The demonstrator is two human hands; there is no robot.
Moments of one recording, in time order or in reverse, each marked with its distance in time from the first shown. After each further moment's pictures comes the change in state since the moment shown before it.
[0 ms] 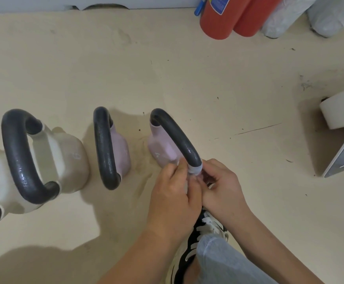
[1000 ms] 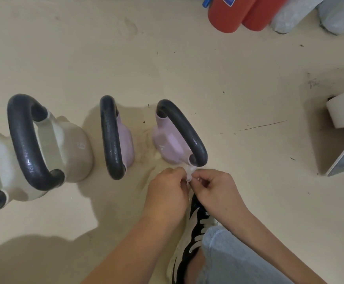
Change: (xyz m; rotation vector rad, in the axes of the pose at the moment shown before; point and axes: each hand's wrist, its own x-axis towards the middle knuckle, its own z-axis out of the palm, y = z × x) left_hand -0.002 -0.031 0.000 0.111 -0.116 -0.149; right_hand -0.007 0.007 0.013 -0.127 -0.144 0.145
